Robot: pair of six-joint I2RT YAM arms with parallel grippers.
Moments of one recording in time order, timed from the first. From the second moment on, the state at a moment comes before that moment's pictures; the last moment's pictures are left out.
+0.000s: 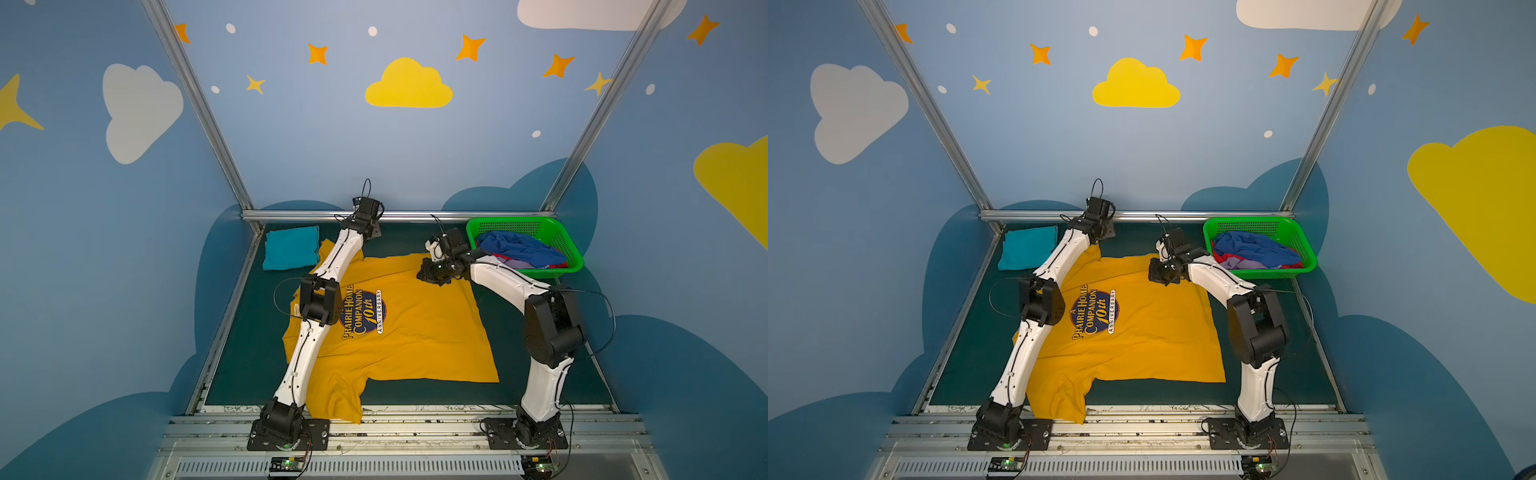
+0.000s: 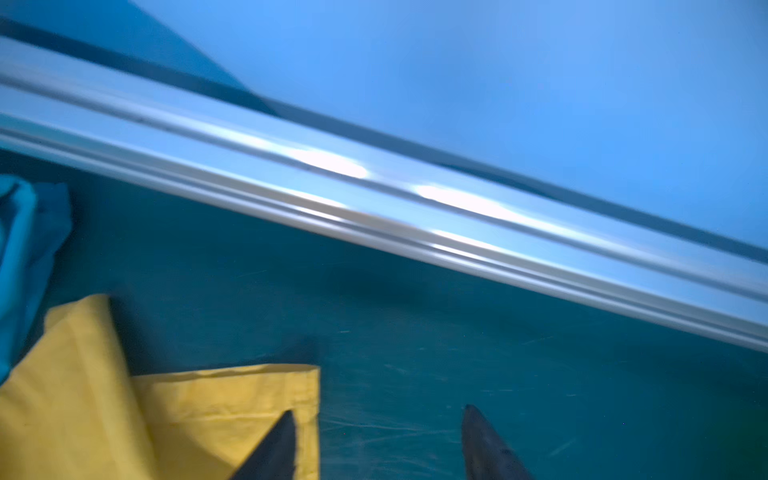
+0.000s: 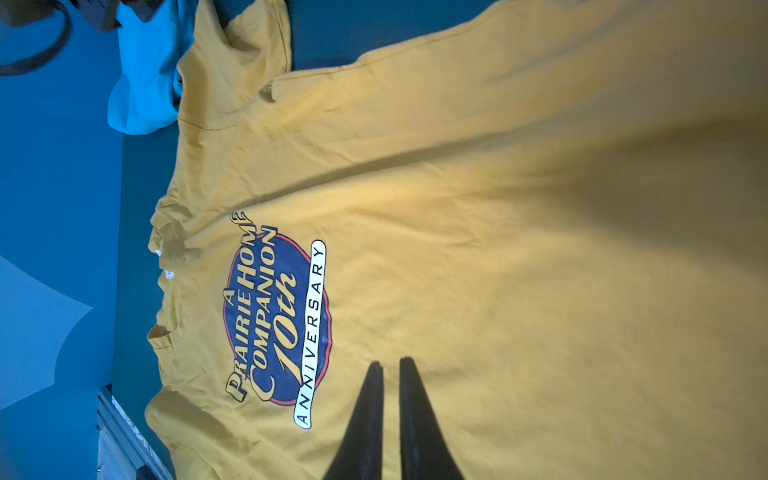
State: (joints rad) left arm -0.32 2.72 2.71 -0.77 -0.28 -0.48; right arm 0.49 1.92 1.47 -0.52 -0.32 0.48
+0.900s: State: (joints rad) left arm -0.21 2.83 2.74 -0.84 -0.12 -0.73; right arm 0.48 1.91 1.47 -0.52 -0.34 0.48
